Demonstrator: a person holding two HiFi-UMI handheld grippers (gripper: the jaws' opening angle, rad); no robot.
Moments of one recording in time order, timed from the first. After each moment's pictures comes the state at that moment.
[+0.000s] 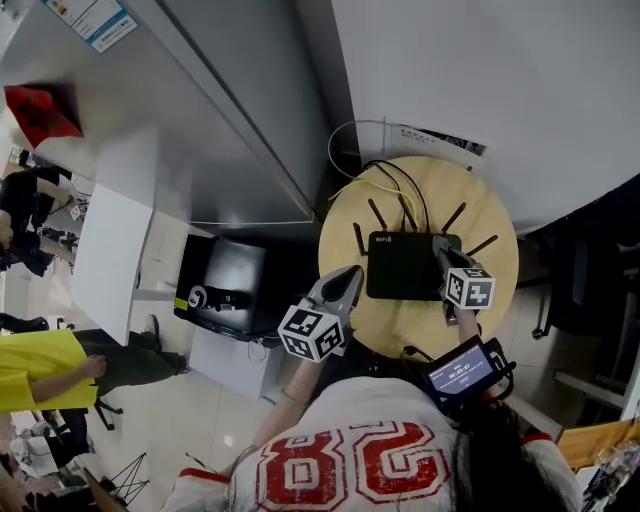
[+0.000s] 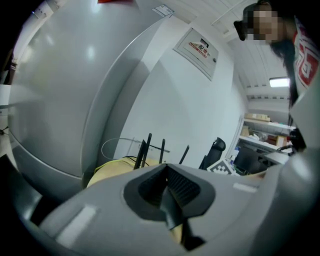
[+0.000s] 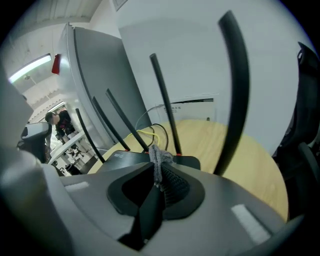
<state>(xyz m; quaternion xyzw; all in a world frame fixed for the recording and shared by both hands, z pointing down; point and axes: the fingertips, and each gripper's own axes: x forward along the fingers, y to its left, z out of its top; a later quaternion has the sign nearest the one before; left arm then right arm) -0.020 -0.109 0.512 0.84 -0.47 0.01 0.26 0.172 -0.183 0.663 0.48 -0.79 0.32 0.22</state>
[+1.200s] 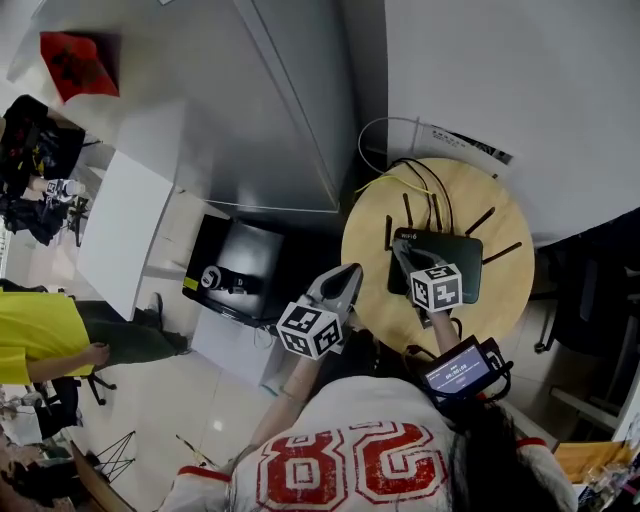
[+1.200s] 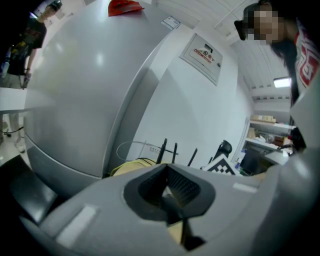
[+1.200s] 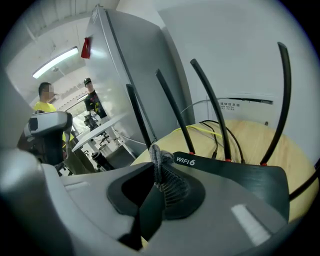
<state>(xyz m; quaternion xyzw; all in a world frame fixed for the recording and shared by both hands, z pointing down) -0.072 -0.091 0.510 0.82 -0.51 0.00 0.26 0.012 -0.152 0.649 0.34 -0.86 0.29 0.25</state>
